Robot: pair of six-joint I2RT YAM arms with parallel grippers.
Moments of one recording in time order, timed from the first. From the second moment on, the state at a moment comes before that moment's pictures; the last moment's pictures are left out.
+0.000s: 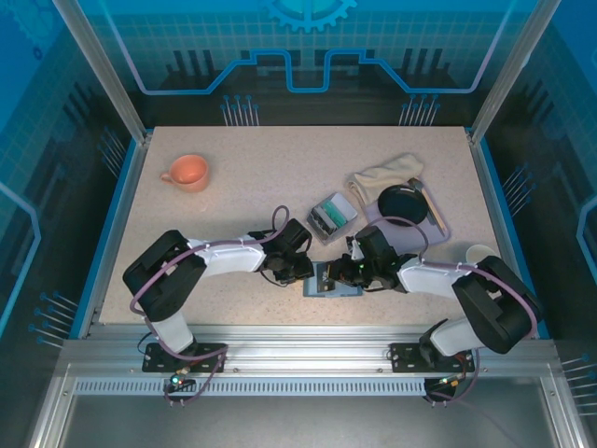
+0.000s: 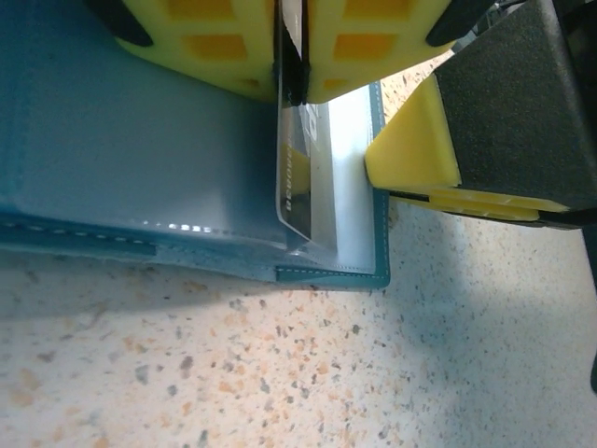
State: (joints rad) left arm -0.77 1.73 0.91 -0.33 0.22 -1.03; right arm 0.59 1.42 0.48 0.03 -0.43 0.88
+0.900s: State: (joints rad) left arm -0.77 1.73 0.91 -0.33 0.22 -1.03; right arm 0.57 1.42 0.53 -0.16 -0.42 0.79
